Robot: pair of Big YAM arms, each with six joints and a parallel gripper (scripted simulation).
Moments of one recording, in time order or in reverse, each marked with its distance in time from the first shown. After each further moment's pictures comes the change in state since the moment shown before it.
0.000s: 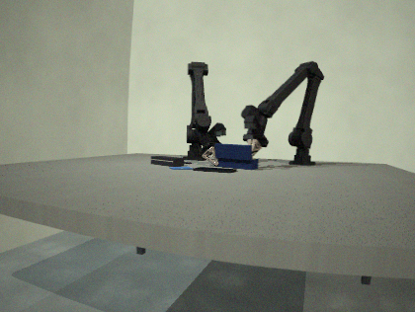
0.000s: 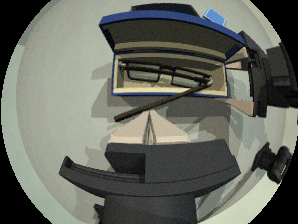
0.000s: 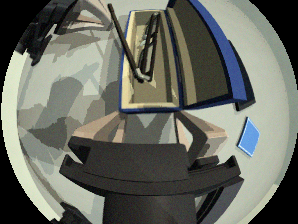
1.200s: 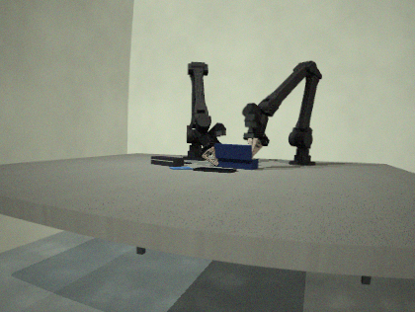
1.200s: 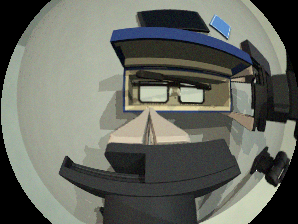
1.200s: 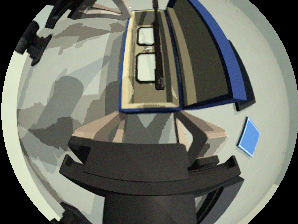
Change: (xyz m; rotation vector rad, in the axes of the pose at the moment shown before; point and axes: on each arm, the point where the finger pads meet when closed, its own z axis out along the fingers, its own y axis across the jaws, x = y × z) left arm -0.022 0.014 0.006 -0.002 -0.003 -0.002; right arm 0.000 0.000 0.000 0.000 0.000 0.000
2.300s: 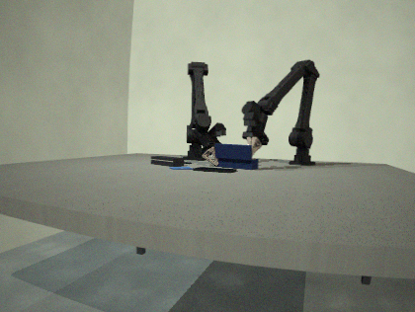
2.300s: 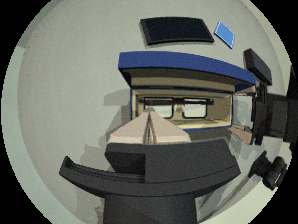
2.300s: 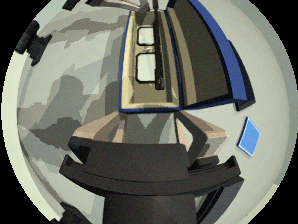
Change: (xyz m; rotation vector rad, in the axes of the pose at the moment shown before) left arm -0.024 0.008 0.009 0.000 0.003 0.003; right arm 0.000 0.000 0.000 0.000 0.000 0.000
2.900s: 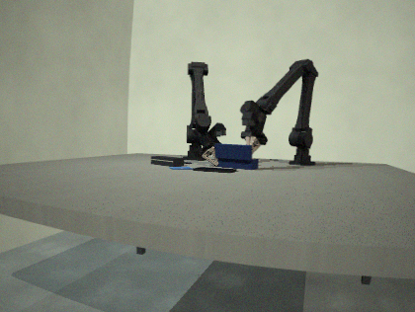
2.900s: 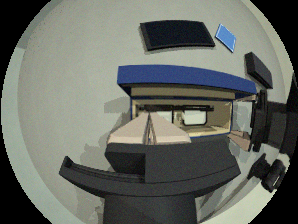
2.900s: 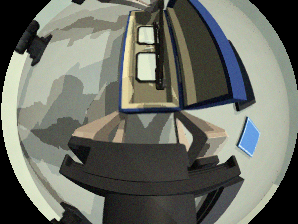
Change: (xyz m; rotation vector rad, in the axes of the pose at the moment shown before) left arm -0.012 0.000 0.006 -0.001 0.001 0.004; right arm 0.000 0.000 0.000 0.000 0.000 0.000
